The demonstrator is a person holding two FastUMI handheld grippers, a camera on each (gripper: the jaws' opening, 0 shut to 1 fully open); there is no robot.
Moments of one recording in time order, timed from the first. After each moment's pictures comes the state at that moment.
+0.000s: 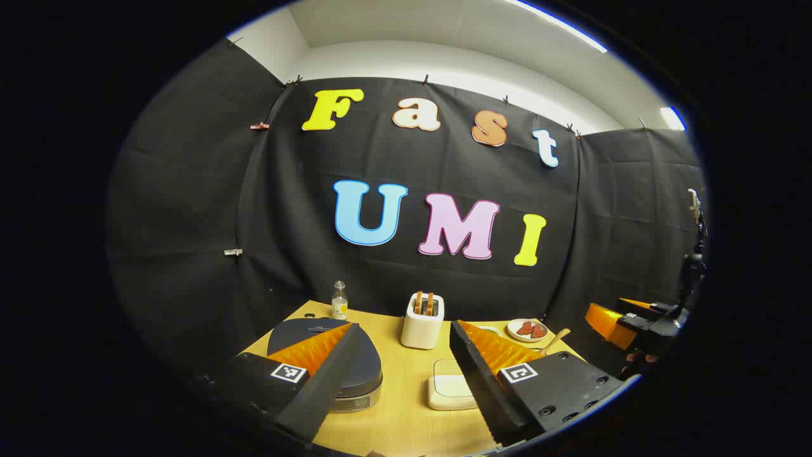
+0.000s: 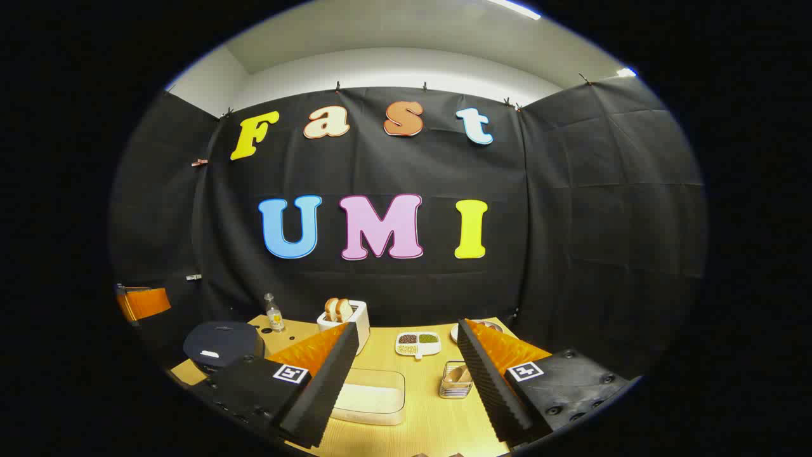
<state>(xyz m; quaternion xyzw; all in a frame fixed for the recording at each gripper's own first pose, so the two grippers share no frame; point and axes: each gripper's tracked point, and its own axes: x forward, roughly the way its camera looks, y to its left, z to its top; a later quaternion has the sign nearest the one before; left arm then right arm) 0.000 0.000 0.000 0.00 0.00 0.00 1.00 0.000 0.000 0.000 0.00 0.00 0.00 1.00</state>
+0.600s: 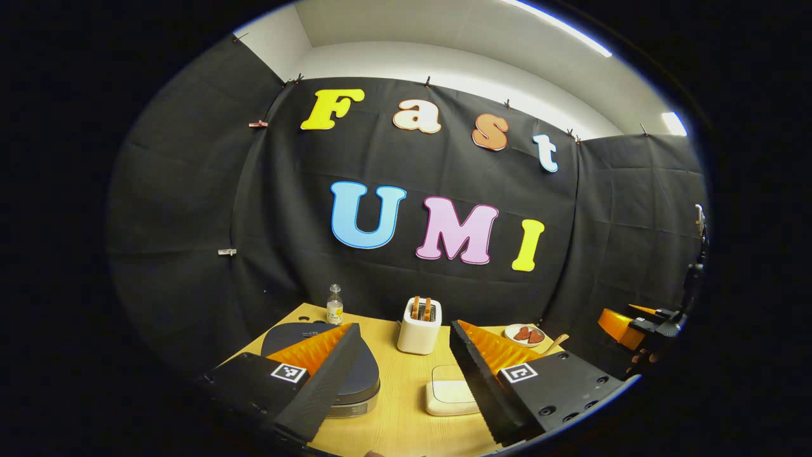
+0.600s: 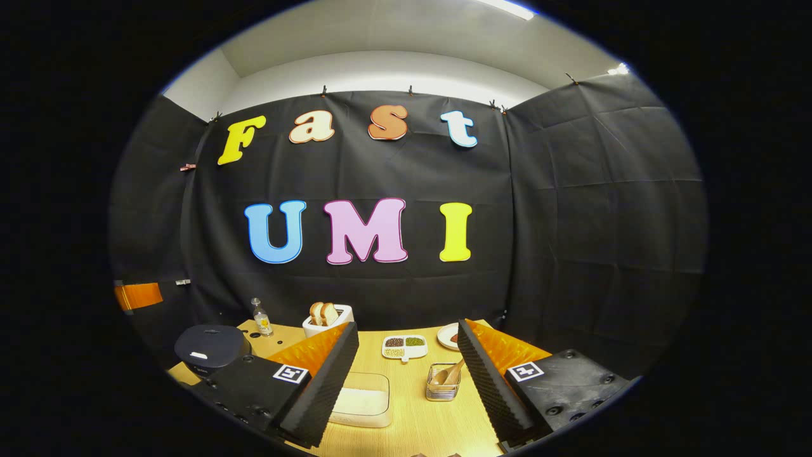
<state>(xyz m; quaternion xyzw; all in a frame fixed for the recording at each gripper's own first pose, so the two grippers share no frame) 0.018 0.007 0.001 -0.01 0.00 -0.01 1.00 -0.001 -0.030 -0.005 0.01 0.00 -0.03 1.00</state>
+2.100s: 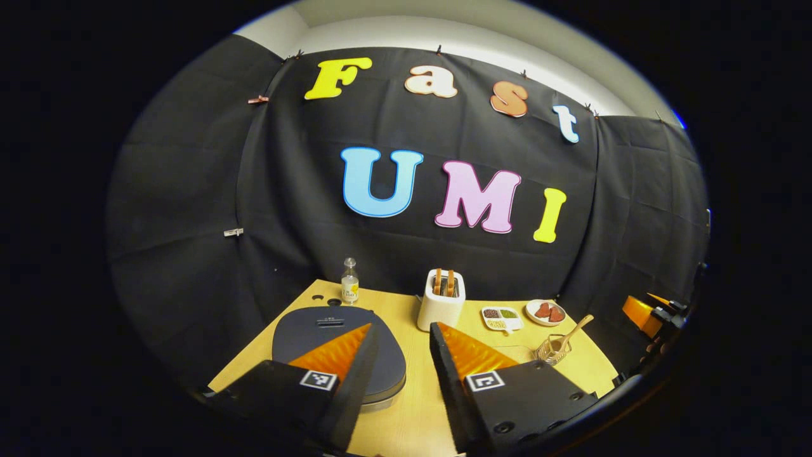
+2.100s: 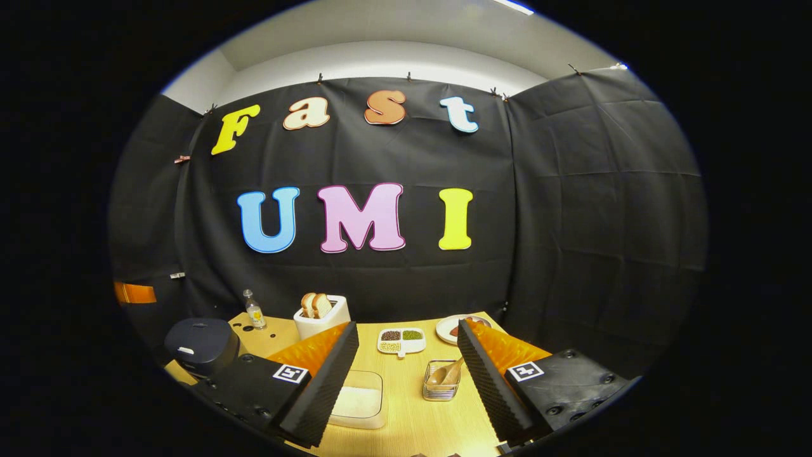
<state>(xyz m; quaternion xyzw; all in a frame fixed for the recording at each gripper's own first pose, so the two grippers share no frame) 0.066 0.052 -0.033 -0.01 0.09 0.01 1.00 0.035 -0.038 -0.029 0.01 0.03 -0.03 1.00</state>
